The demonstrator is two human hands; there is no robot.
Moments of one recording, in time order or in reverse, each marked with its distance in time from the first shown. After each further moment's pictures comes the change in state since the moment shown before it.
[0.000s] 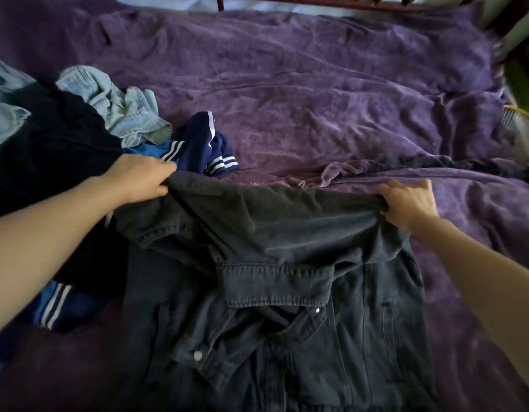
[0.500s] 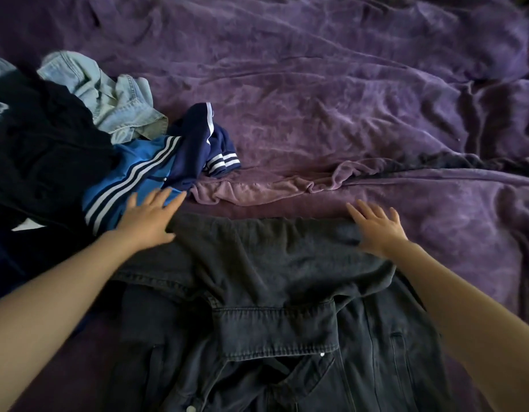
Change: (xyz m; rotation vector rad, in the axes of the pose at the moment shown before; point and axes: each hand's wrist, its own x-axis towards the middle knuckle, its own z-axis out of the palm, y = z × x) left_hand -0.003 0.040 0.081 -0.094 -0.411 -0.165; right_hand 0.025 -0.054 0.066 0.063 -0.411 -0.056
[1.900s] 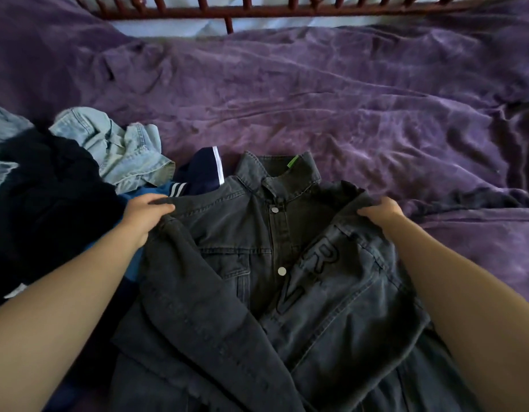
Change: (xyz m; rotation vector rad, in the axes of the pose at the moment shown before) left_hand 0.087 -0.025 -0.061 -1.606 0.326 -0.471; right_hand 0.127 0.002 -0.066 1.260 0.152 0.426
